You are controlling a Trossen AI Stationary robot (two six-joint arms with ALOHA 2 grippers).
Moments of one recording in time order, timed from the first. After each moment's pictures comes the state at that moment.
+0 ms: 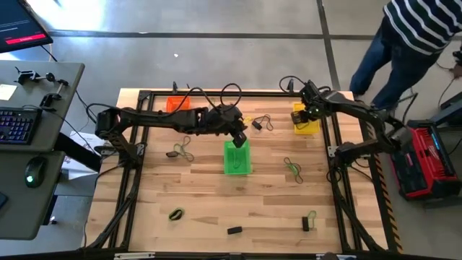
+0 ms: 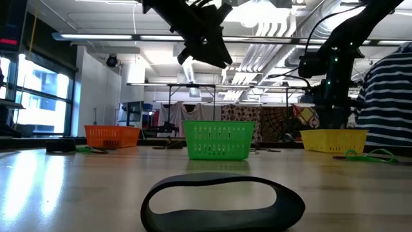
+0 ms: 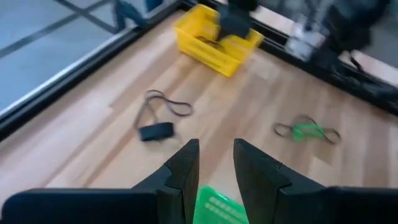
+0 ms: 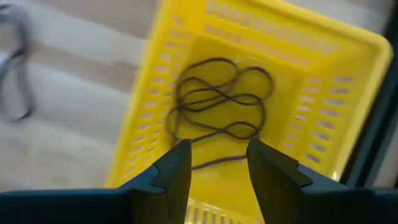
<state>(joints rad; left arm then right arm) 0.13 1.71 1.34 -0.26 -0.26 -0.37 -0.94 1.31 0.75 -0.74 0.06 0.30</state>
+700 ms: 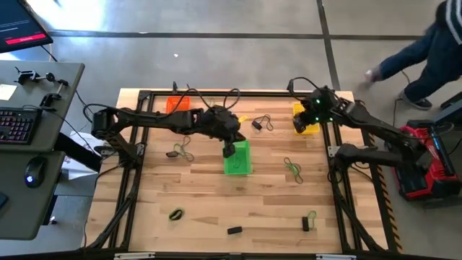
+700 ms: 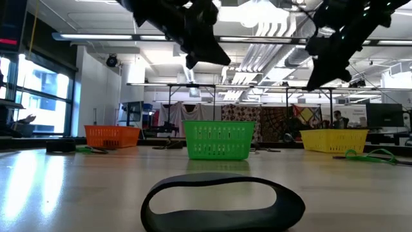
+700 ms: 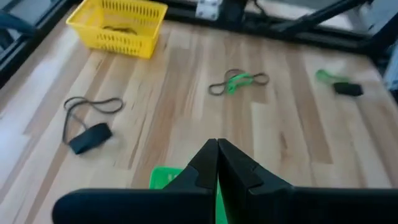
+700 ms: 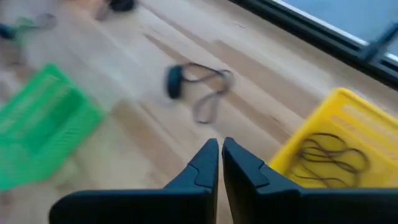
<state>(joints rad) 0.14 1.66 1.20 -0.14 0.12 -0.06 -0.67 0.89 0.75 -0.70 -0.09 0.22</state>
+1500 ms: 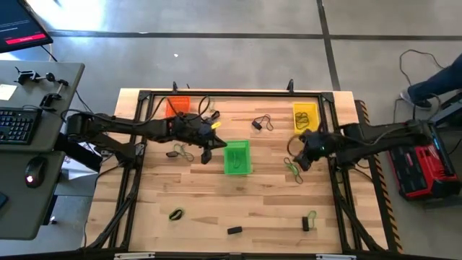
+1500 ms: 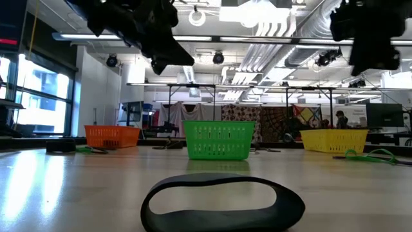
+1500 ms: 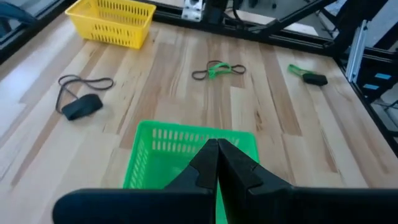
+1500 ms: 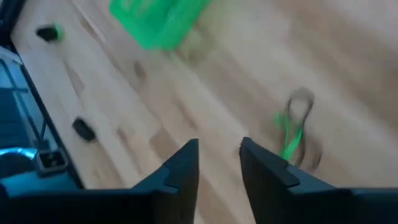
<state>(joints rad) 0.13 1.36 0.79 0.08 0.14 -0.11 0.14 0.82 0.75 -0.88 0.00 0.99</state>
